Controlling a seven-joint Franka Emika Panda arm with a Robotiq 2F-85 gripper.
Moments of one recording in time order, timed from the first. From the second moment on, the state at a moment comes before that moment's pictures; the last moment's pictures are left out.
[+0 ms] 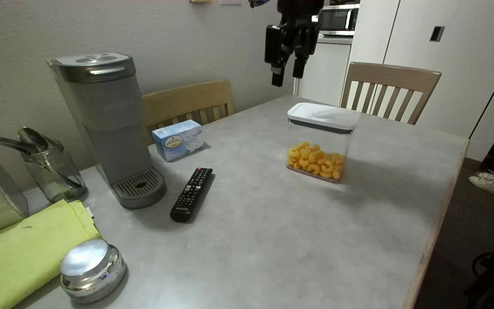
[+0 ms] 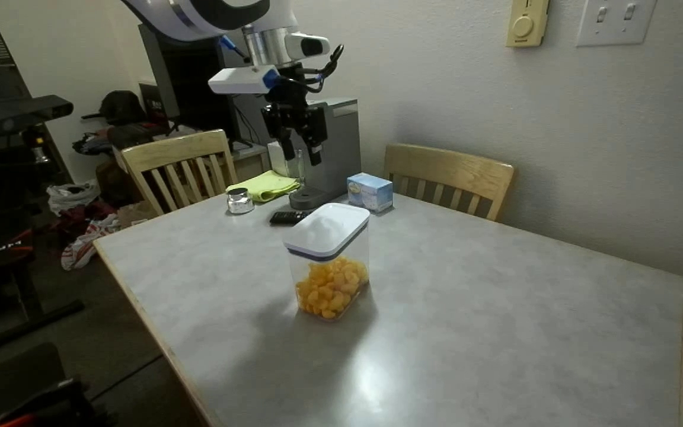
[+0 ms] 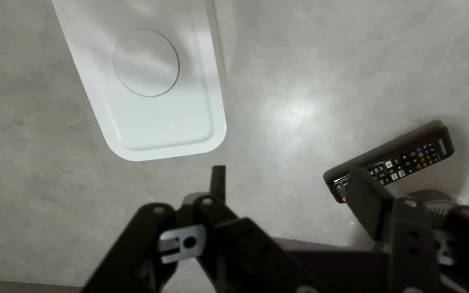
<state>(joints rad) 0.04 0.24 0.03 -1.90 -0.06 2.28 0.02</state>
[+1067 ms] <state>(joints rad) 0.01 0.27 -0.03 -1.82 -0.10 2.14 -0.01</state>
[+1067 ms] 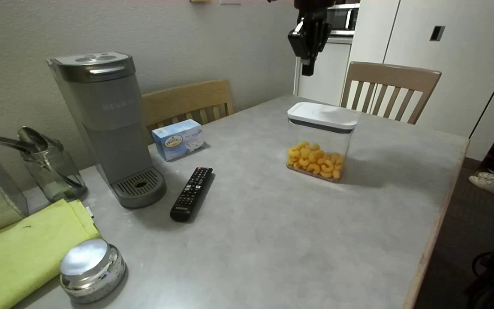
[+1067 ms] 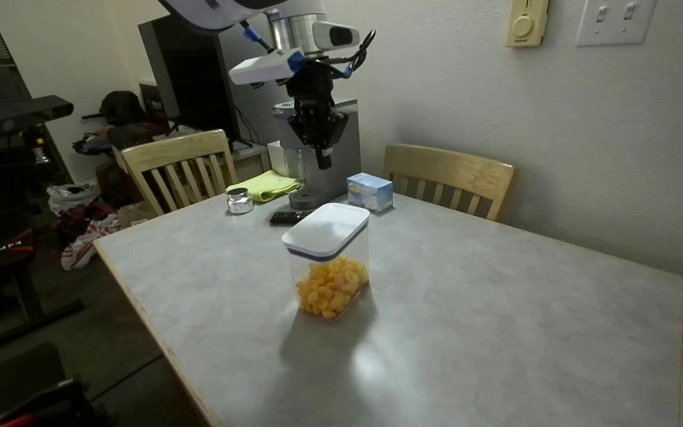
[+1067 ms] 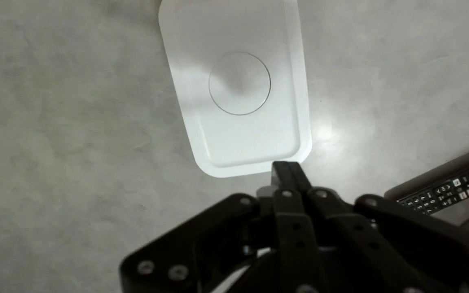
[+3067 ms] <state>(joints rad) -0.04 0.22 -0.08 -2.13 0.02 2.44 0.10</state>
